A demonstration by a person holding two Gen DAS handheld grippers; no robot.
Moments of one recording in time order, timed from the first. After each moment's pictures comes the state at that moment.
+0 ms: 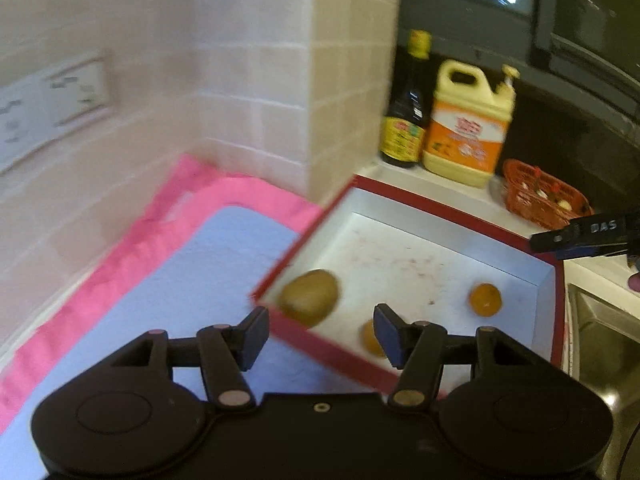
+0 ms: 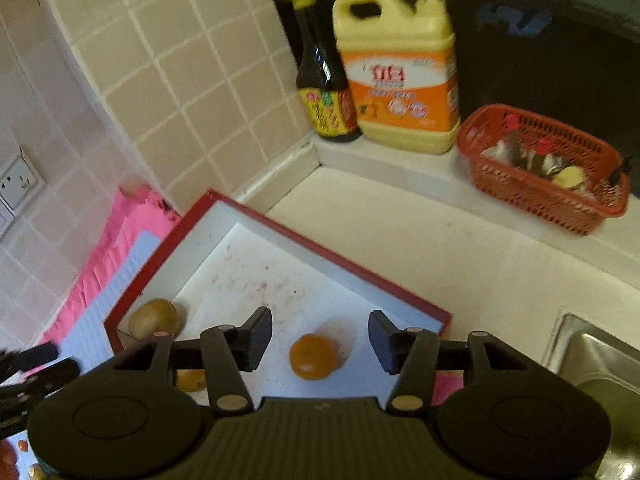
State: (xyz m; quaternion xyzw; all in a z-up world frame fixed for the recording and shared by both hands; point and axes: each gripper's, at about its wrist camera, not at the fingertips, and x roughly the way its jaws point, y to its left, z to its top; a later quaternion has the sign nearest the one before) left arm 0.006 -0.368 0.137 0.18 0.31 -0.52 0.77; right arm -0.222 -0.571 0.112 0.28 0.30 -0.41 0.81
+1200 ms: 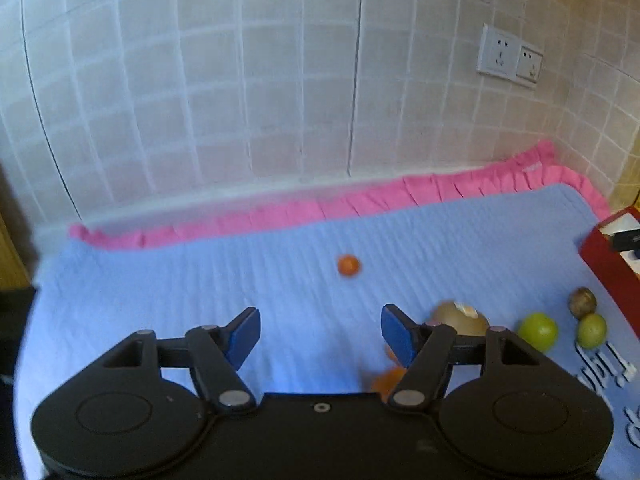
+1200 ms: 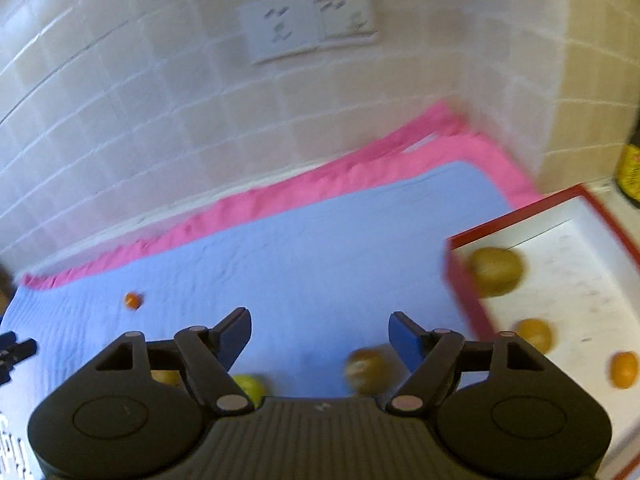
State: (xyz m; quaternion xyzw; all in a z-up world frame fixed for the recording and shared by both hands) left arm 0.061 -0.004 0.114 0.06 0.38 -0.19 0.90; right arm -0.006 -0.328 0.090 0.13 0.43 -0.14 0.88
